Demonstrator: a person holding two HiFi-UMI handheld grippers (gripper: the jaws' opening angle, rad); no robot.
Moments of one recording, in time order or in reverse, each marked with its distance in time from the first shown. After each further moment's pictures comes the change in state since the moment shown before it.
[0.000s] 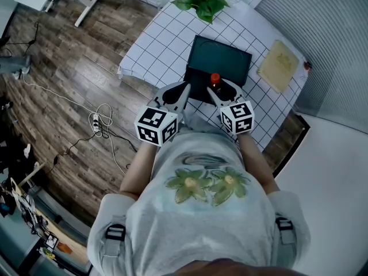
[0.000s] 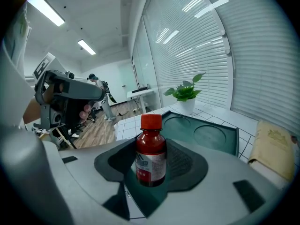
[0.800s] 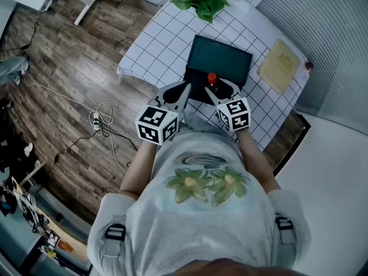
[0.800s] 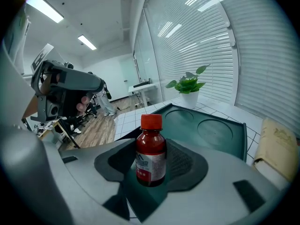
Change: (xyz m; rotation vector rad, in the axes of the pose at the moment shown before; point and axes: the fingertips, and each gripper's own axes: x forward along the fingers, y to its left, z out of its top) left arm 0.011 0.004 -0.003 -0.009 0.028 -0.001; right arm 0.020 -0.004 -0.016 -0.015 0.069 0.024
